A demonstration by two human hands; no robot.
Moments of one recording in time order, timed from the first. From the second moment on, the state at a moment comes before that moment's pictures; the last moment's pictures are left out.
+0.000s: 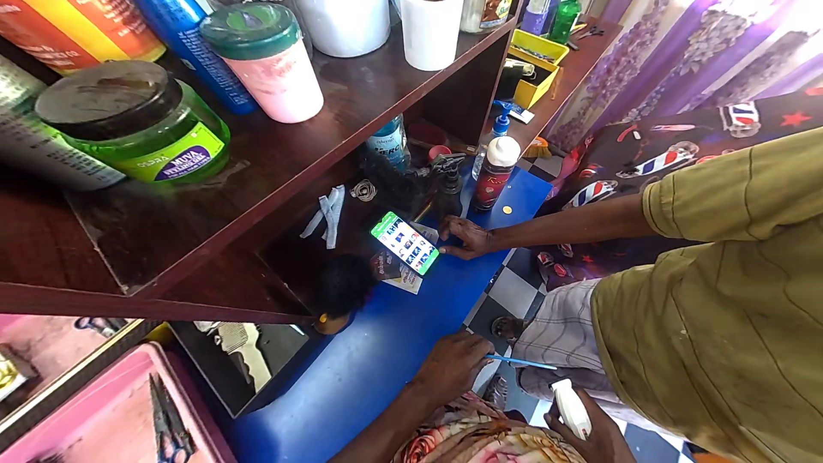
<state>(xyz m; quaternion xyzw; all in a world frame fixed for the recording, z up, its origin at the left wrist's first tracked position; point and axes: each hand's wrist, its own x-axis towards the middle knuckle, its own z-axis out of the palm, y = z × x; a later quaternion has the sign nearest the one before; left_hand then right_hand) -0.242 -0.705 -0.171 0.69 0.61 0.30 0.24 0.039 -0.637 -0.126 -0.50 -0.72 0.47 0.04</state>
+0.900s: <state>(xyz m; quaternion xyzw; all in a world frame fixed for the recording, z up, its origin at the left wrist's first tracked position) -0.242 -0.705 -0.171 0.69 0.61 0.30 0.26 0.038 -0.640 -0.128 -0.51 -0.72 0.47 0.05</state>
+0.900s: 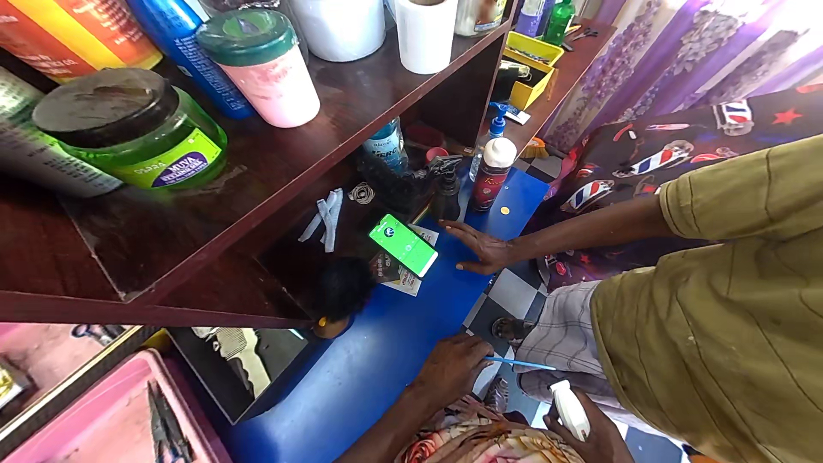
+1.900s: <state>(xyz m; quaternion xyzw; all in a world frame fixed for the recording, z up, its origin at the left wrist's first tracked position) -0.236 -0.705 -0.176 0.70 0.61 0.30 0.24 0.043 -0.643 -0.135 -0.51 -0.72 0.47 0.05</state>
